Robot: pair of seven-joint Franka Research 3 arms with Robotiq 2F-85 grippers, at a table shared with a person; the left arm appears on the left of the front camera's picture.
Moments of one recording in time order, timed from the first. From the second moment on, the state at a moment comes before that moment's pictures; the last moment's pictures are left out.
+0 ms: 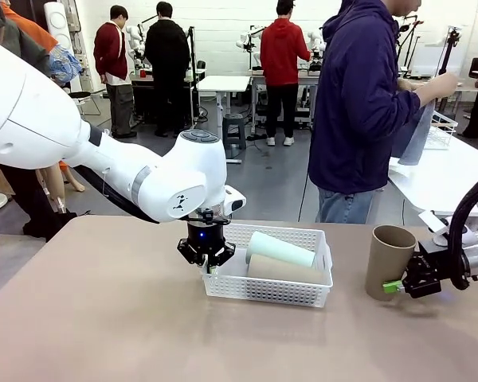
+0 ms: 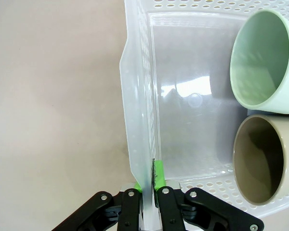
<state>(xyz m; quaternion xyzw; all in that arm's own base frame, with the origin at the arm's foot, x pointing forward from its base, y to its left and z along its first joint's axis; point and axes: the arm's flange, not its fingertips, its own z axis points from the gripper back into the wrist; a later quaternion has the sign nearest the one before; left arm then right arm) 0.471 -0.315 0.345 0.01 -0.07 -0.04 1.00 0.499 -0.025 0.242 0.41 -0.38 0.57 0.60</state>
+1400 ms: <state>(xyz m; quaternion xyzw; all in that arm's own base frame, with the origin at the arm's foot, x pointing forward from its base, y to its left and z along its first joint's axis) 0.471 -0.315 0.345 0.01 -0.07 -0.04 1.00 0.470 -0.009 0.455 0.39 -0.38 0.57 0.62</state>
